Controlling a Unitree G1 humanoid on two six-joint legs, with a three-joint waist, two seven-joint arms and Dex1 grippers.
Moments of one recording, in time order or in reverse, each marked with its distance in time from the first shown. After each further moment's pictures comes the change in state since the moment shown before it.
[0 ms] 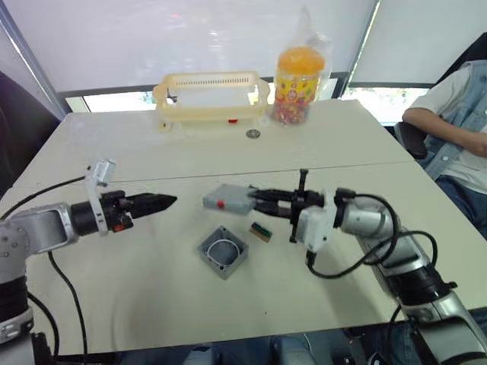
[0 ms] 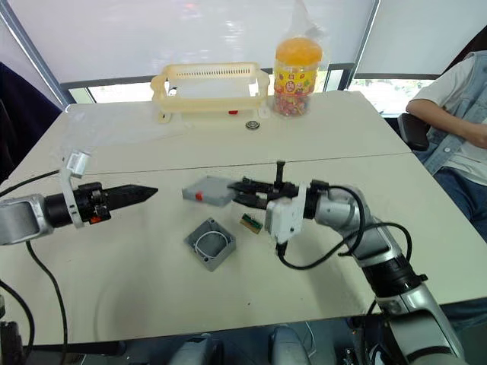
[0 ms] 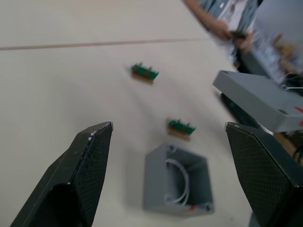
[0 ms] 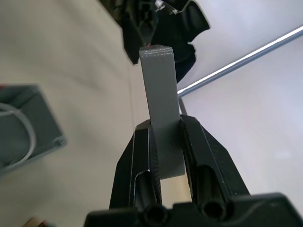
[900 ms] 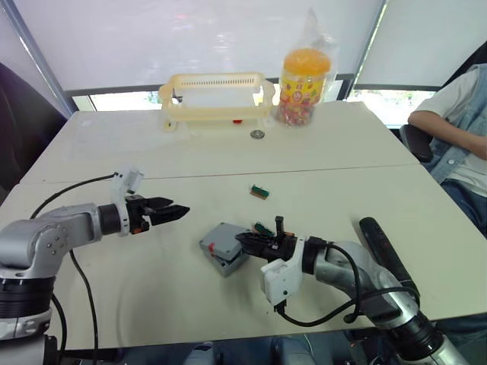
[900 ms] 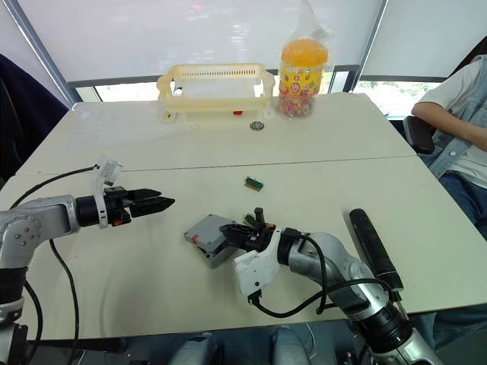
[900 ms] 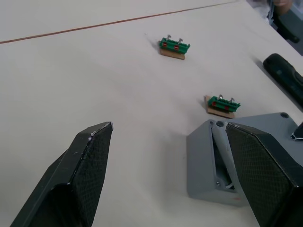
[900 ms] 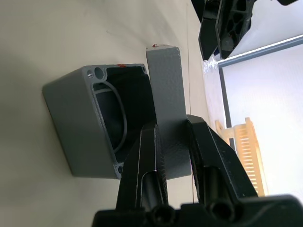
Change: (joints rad) left arm -0.047 -0.026 -0.206 0.035 0.235 -0.194 -0.094; right arm 0.222 0.082 0.122 -0.252 -0.475 0.258 -0.109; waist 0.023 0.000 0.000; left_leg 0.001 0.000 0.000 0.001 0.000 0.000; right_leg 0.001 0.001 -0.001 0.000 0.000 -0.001
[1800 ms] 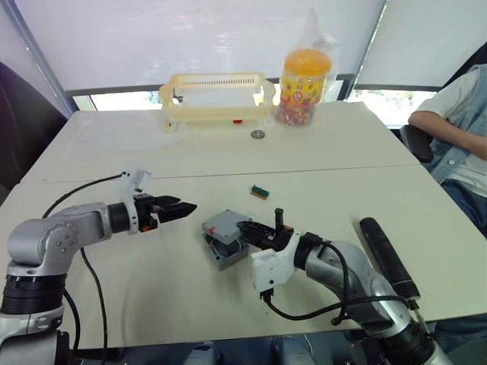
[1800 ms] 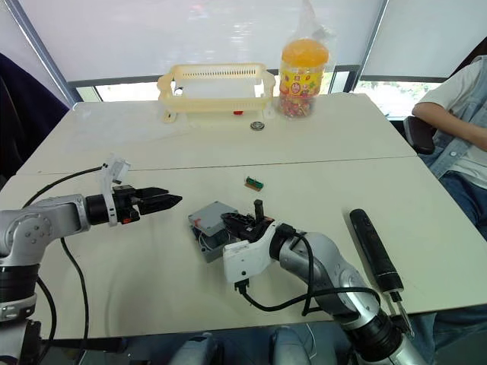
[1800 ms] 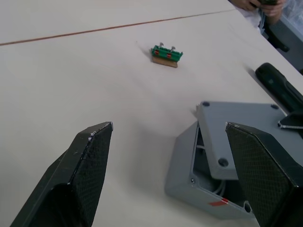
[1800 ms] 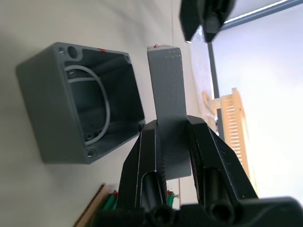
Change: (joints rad) left arm -0.034 -0.062 -0.001 0.012 0.008 0.015 0.028; right arm 0.011 0.078 0.038 -0.114 -0.141 0.240 0.033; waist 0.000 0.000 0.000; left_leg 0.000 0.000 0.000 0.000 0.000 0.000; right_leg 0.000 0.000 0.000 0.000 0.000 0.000
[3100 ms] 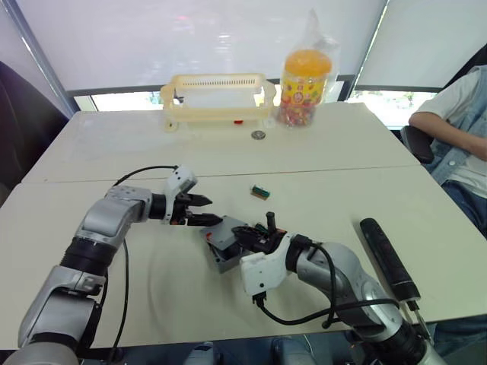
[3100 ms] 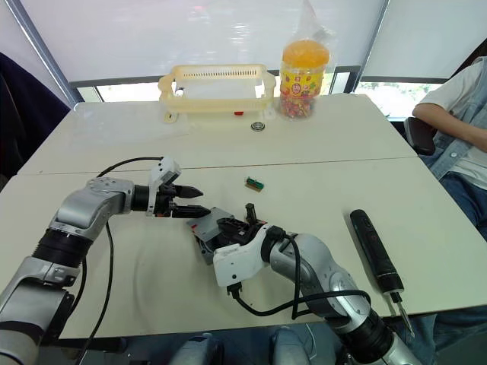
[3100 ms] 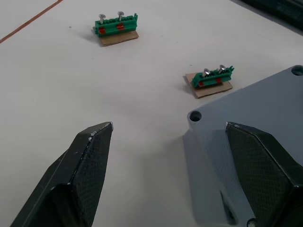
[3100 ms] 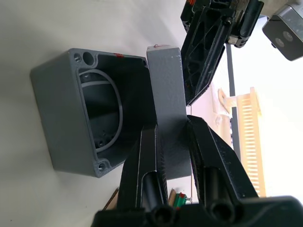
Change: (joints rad) left arm -0.253 -0.092 -0.417 0.366 0.458 -0.460 -0.415; right arm -0.018 0.024 0.062 -0.035 -0.064 0.080 0.087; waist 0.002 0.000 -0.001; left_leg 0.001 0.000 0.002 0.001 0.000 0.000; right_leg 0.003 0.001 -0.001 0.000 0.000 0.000
